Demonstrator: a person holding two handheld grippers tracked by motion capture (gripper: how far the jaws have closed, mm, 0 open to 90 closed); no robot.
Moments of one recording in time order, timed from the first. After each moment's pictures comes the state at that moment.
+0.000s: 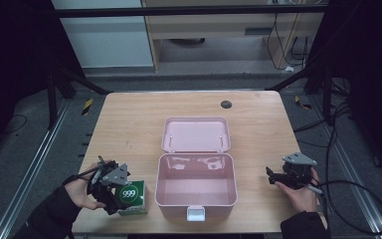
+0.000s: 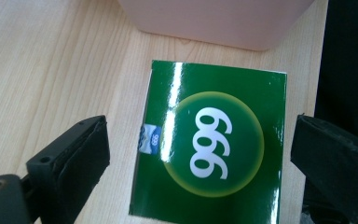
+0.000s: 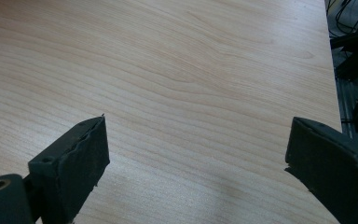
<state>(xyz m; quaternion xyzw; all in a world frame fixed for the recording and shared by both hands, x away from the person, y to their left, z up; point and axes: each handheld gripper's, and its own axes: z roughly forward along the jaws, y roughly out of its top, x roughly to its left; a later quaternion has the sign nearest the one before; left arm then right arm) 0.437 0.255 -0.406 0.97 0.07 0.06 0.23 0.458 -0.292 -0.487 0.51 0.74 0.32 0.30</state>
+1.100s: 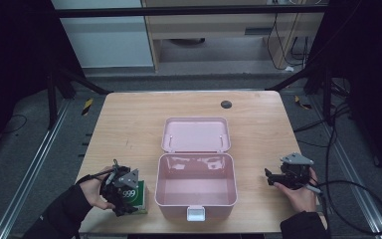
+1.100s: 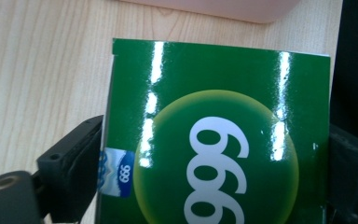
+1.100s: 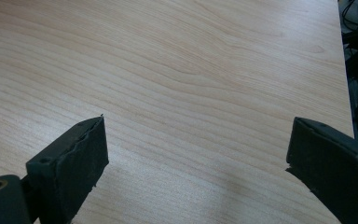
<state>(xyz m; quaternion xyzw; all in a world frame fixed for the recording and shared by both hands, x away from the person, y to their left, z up) 0.449 0.239 -0.440 0.98 0.06 0.01 0.19 0.460 -0.289 -0.491 0.50 0.75 0.30 0.30</state>
